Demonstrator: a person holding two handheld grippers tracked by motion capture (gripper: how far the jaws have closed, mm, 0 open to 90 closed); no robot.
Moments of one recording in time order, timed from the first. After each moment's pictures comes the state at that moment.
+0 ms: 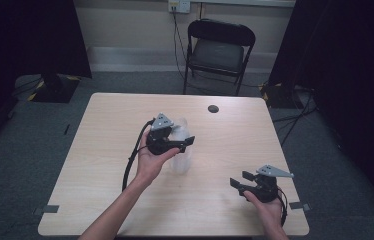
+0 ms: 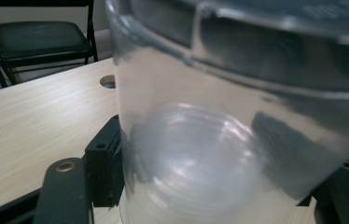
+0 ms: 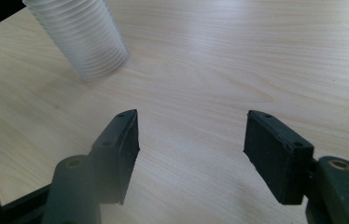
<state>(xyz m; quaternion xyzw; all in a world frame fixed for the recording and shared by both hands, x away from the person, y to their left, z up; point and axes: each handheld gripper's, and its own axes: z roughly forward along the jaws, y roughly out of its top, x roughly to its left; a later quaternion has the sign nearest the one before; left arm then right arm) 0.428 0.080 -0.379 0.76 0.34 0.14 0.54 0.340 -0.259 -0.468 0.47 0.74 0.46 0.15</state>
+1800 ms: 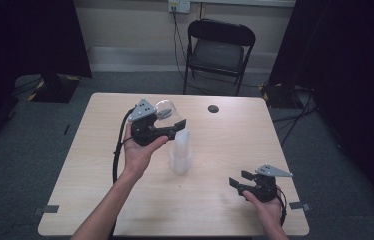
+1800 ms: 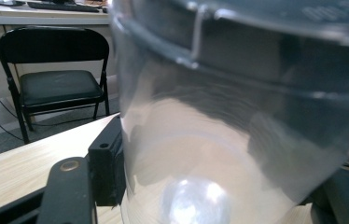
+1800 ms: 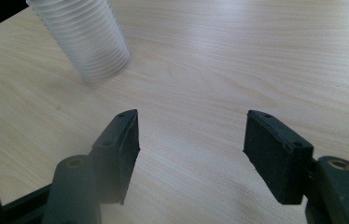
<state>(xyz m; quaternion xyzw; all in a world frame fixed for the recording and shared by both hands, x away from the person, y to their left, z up) 0.412 0.112 -0.323 0.71 0.33 0.18 0.60 0.341 -0.257 -0.468 0.46 0.74 0.46 0.15</state>
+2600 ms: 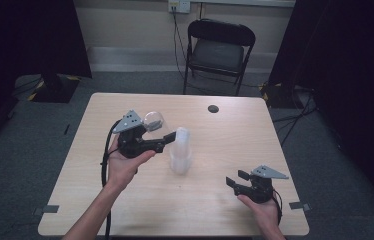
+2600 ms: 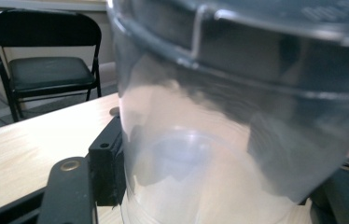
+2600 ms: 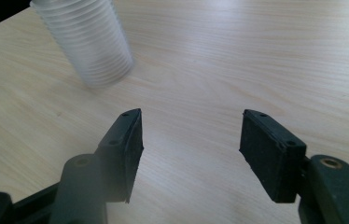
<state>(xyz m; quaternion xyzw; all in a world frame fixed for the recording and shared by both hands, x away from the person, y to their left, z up) 0.383 0.137 -0.333 0.72 0.33 0.16 0.59 0.337 -0.242 -0.467 0.46 0.74 0.46 0.17</state>
